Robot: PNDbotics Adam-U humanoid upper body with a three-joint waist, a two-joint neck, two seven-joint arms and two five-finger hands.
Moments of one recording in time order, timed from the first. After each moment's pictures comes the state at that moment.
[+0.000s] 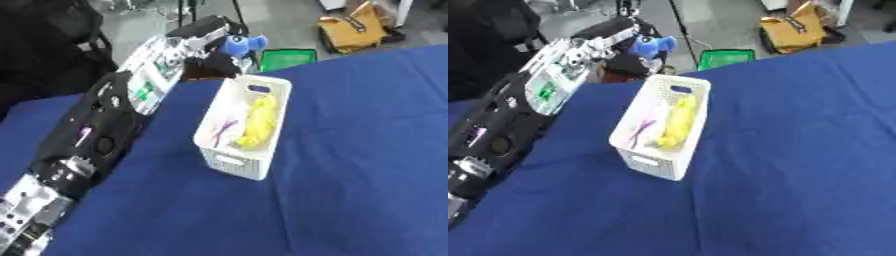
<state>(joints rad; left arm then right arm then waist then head) -1.25 0.41 -0.32 -1.03 -0.60 0.03 -0.37 -0.53 -0.29 -0.05 -1.98 0.63 -0.32 -0.86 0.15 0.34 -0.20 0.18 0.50</state>
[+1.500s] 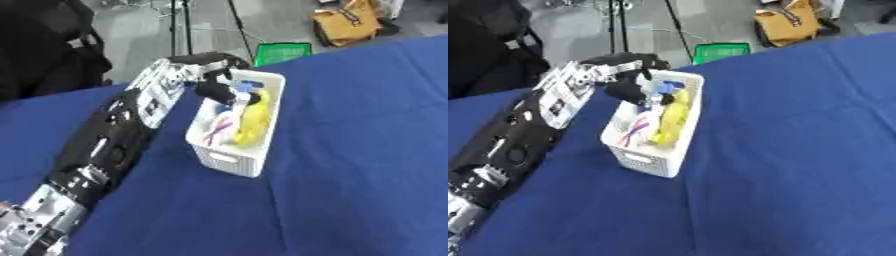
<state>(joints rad) -1.23 0.39 -0.28 -0.99 -0.67 -0.04 -0.50 -0.53 -0.29 -0.05 -1.98 0.62 -0.32 -0.86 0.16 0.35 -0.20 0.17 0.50</state>
